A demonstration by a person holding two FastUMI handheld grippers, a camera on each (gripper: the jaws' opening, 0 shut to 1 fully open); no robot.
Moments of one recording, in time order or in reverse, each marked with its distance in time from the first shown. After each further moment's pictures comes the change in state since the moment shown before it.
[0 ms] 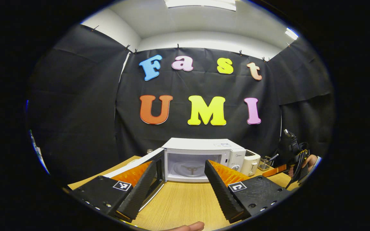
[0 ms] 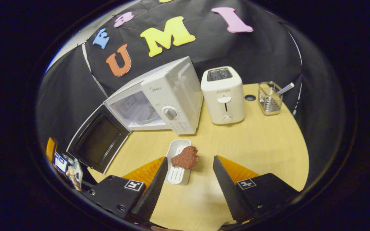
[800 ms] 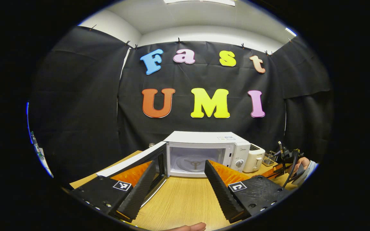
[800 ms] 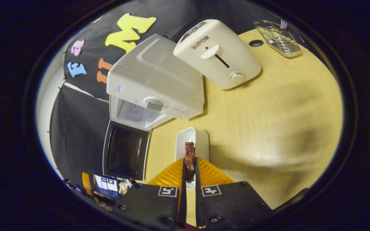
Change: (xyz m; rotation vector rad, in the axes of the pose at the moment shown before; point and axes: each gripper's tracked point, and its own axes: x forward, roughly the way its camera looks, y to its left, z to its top) left arm 0.002 -0.002 -0.013 0.019 0.052 0.025; right arm 0.050 -0.004 -0.011 0.313 0.185 0.244
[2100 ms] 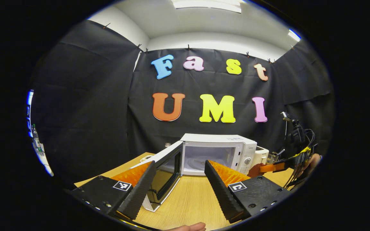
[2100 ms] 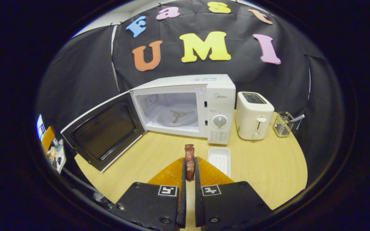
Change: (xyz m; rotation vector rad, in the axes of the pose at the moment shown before) left arm -0.038 0.075 -0.021 -0.036 -0.065 0.010; right arm 0.017 0.148 -0.069 -0.648 -0.417 -0.430
